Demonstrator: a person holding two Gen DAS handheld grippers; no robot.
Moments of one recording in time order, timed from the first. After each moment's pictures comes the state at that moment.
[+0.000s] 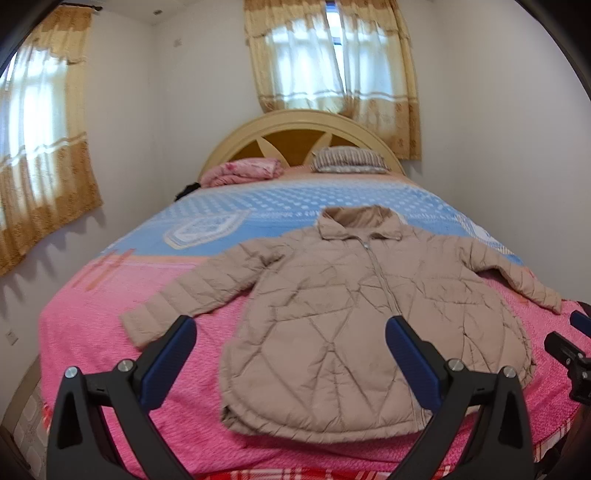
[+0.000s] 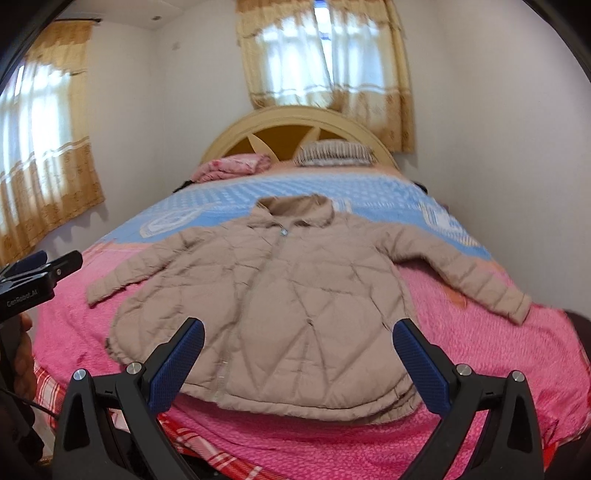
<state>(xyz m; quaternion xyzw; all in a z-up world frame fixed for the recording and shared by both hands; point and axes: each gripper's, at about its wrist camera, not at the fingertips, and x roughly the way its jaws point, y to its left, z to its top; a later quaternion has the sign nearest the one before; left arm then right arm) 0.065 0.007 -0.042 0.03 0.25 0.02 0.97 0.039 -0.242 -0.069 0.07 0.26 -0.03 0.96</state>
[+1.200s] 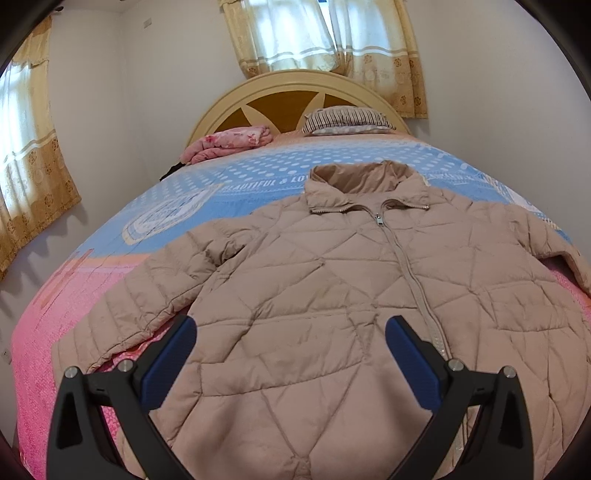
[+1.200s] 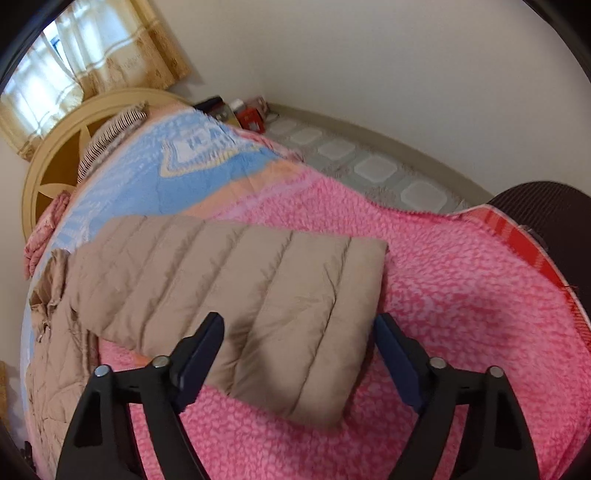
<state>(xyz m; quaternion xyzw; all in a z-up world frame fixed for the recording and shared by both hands) 0.232 -0.039 -0.110 0.07 0.30 0.03 0.95 0.147 -0.624 -0.190 0.33 0.41 -0.28 0.80</state>
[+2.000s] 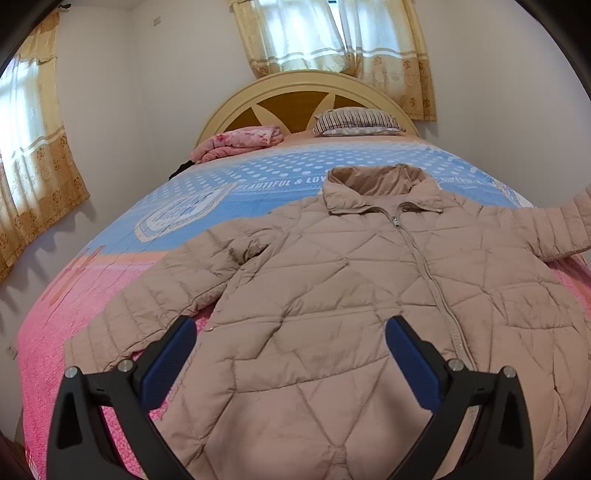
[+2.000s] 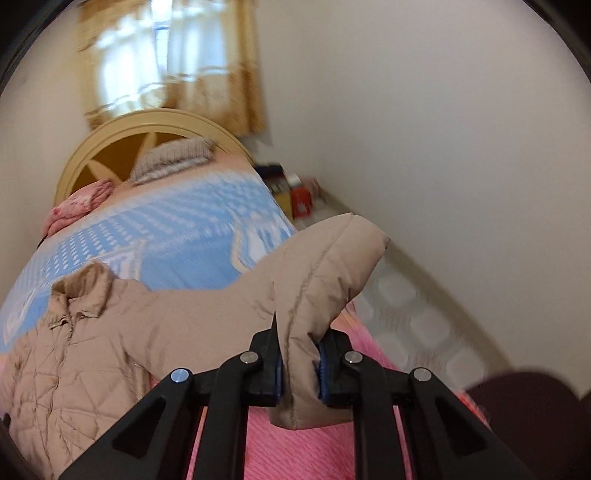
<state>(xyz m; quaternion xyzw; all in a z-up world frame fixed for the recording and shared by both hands) 0.230 -0.016 -0.104 0.06 0.30 0.05 0.95 0.197 -0.574 -0.002 0.11 0.28 -0.26 0.92</state>
